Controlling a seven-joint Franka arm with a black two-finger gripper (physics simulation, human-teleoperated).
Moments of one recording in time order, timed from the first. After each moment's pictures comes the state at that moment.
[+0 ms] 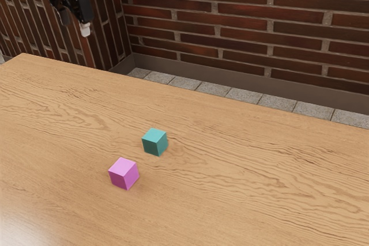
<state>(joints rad) 0.02 0.08 0.05 -1.21 0.09 1.31 0.34</state>
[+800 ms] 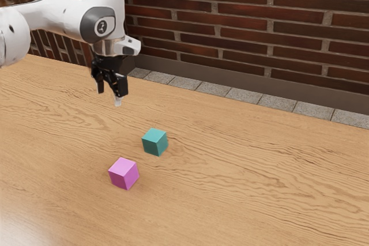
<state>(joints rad) 0.00 0.27 0.05 -1.60 0.13 1.70 0.30</state>
